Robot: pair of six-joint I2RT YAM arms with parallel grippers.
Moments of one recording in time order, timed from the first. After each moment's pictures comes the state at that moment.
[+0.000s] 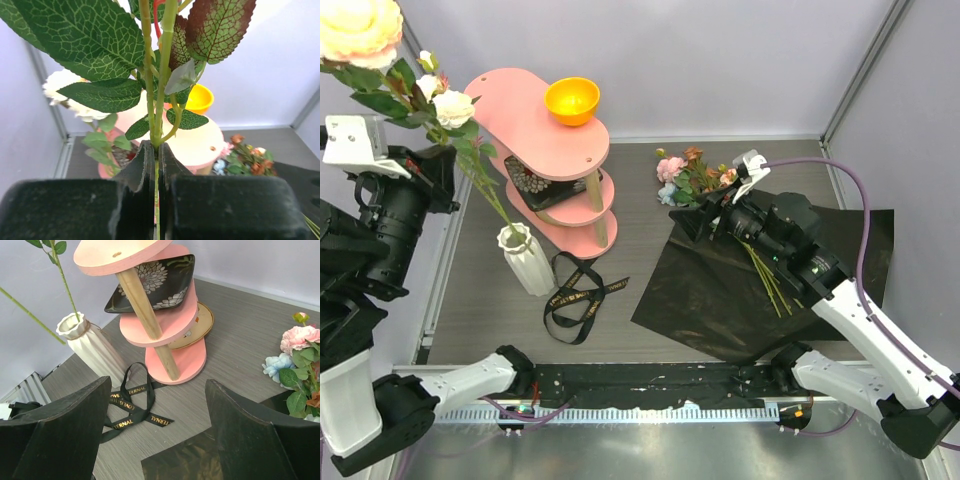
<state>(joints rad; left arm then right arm) -0.67 1.00 2.03 -0.89 -0.50 -0.01 0.61 0.92 1.00 -0.10 -0.20 0.29</state>
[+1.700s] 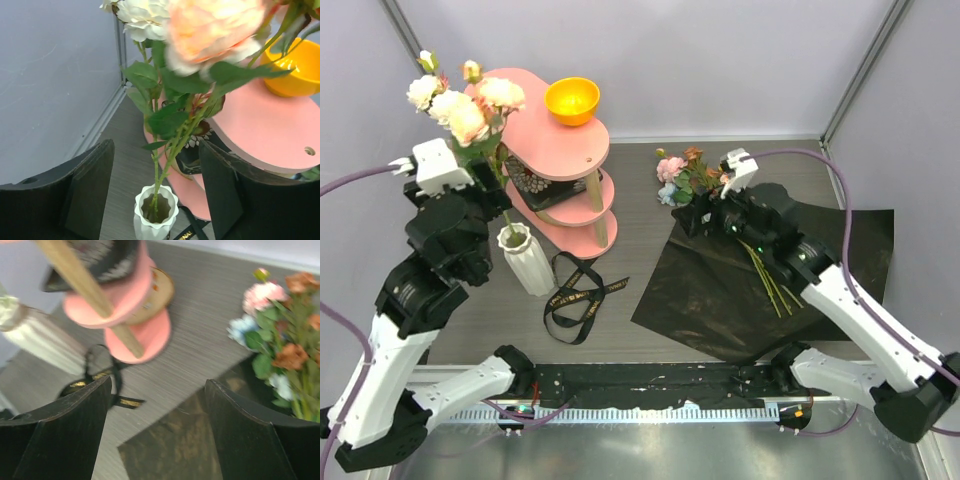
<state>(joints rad) -0.67 0.89 1.47 -0.65 -1.00 -0.14 0.61 0.99 1.02 -0.20 -0.08 0.27</state>
